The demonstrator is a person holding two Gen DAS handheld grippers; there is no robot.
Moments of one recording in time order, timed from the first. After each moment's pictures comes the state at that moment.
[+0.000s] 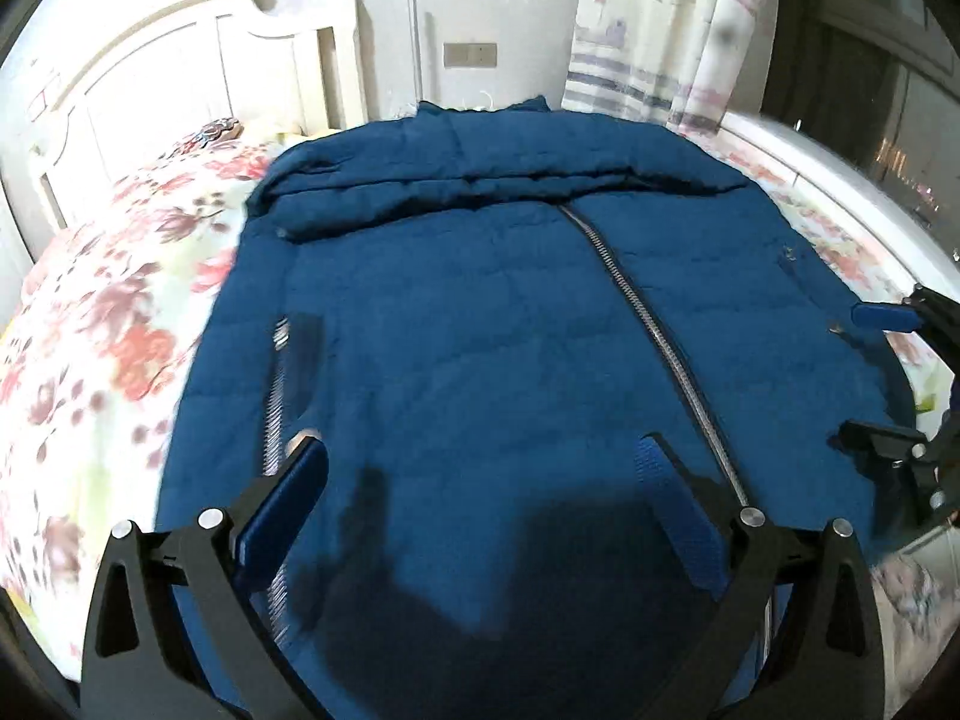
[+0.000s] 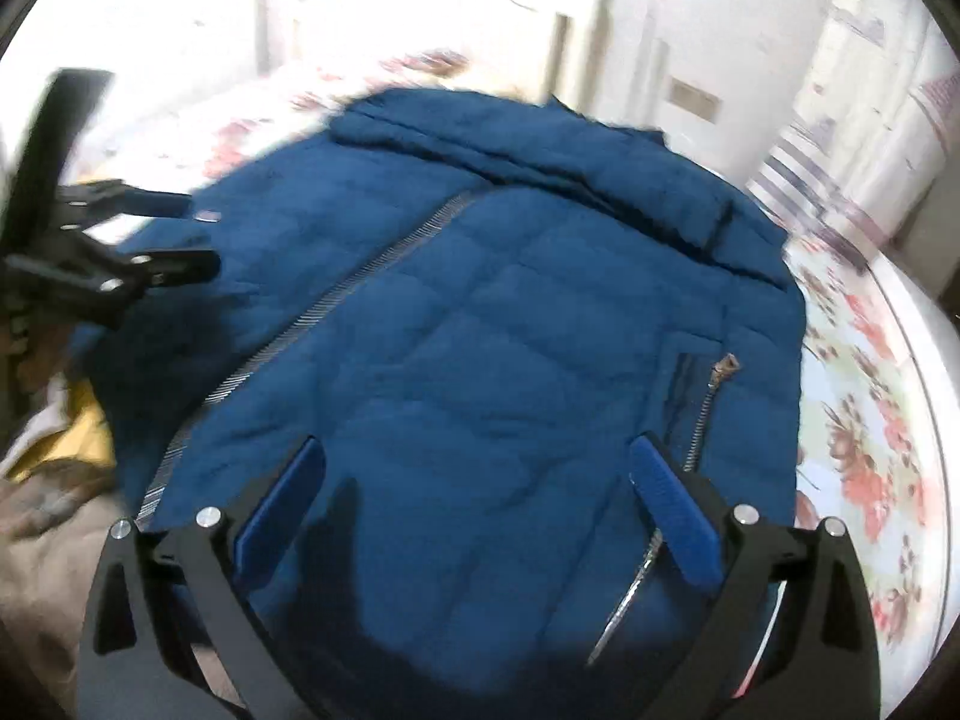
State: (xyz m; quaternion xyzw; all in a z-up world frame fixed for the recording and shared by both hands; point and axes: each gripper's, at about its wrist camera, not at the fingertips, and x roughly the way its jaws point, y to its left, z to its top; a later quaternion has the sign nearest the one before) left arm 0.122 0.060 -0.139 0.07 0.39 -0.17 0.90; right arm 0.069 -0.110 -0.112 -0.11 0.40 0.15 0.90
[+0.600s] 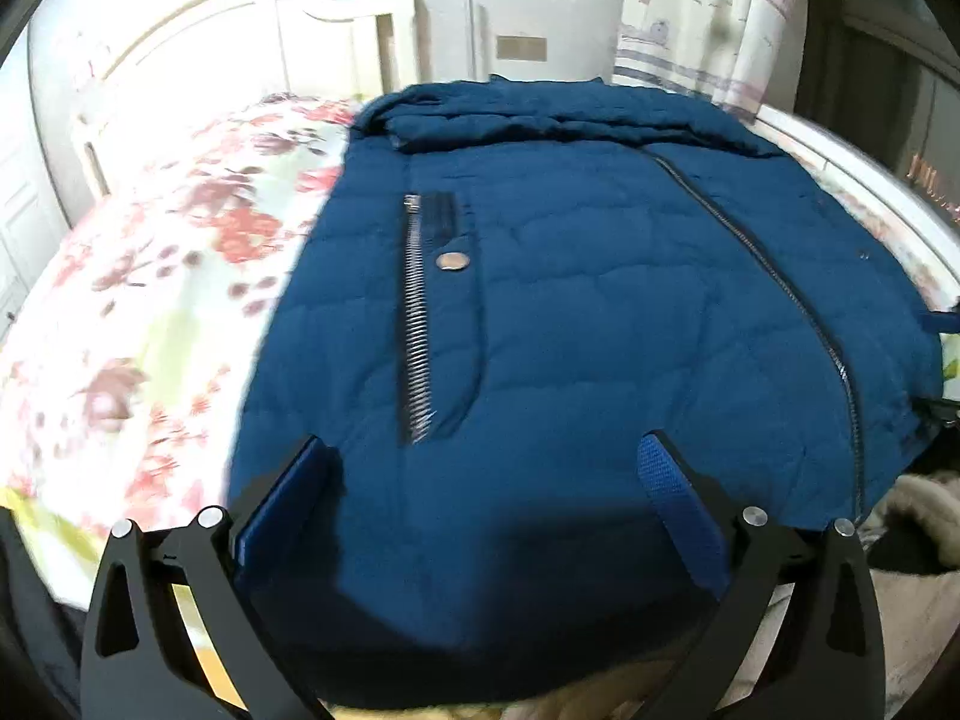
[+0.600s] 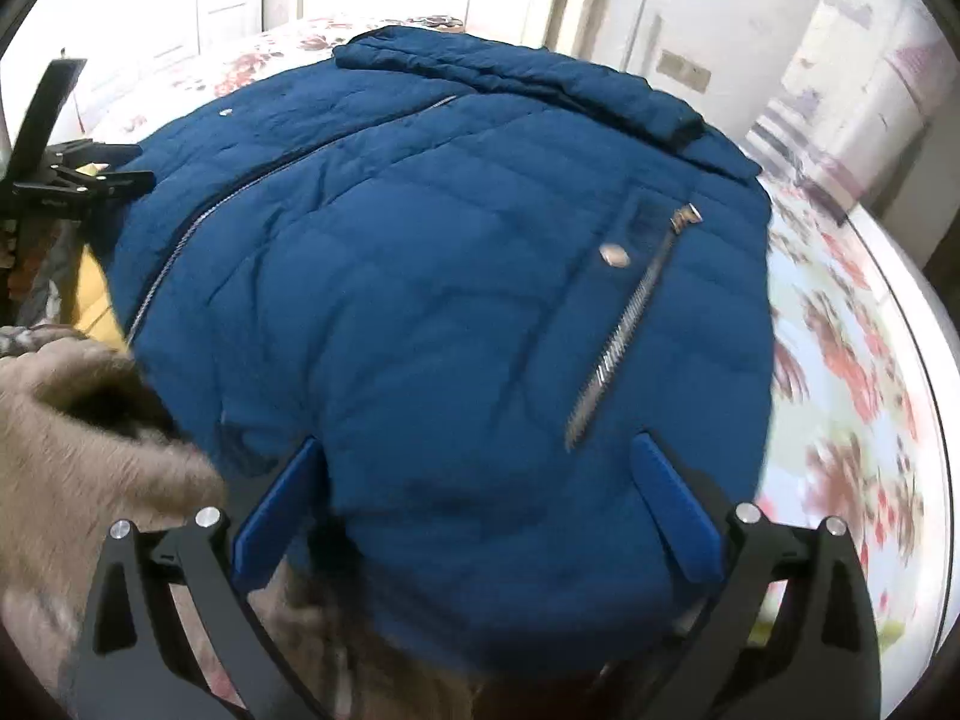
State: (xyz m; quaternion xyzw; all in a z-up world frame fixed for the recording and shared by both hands) left arm 0.070 0.126 -0.170 0.08 0.38 -0.11 0.91; right arm 0.003 -0.155 -0.144 -0.12 0.44 0.12 0.88
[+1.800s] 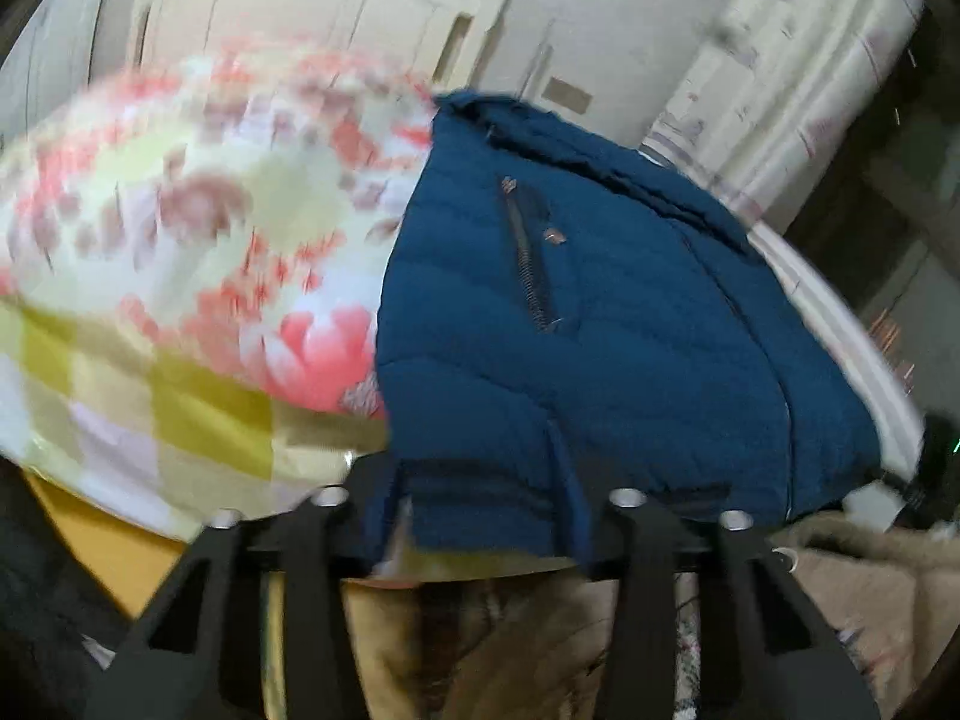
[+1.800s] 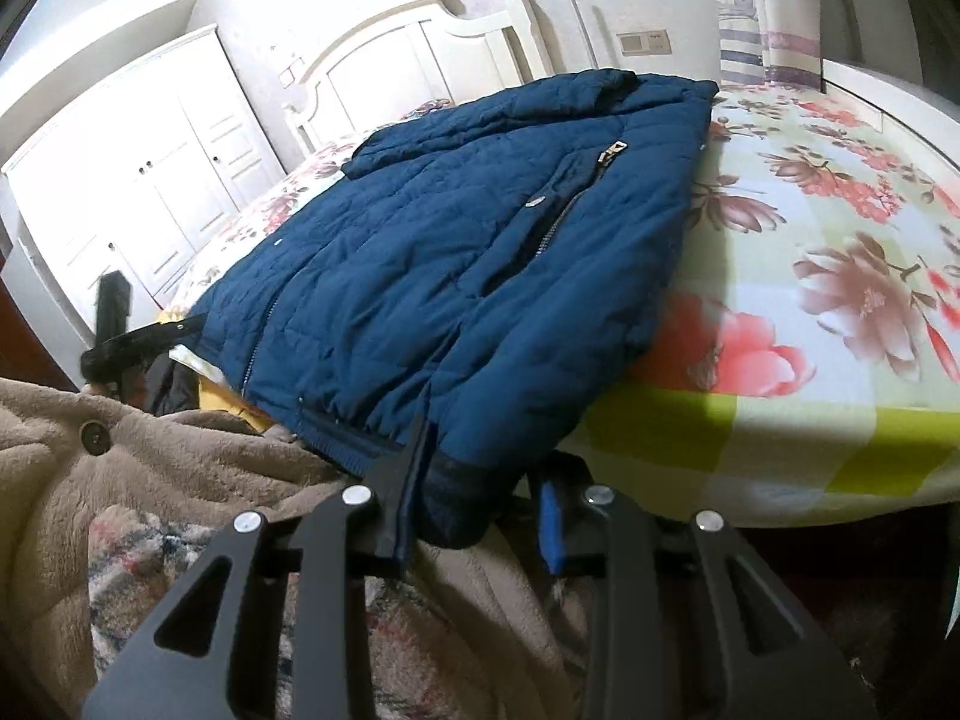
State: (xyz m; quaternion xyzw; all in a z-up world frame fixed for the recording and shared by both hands) left arm 0.033 0.209 -0.183 -0.10 0.36 -0.14 0.92; right arm -0.050 -0.249 -0.159 0.10 0.38 0.19 0.90
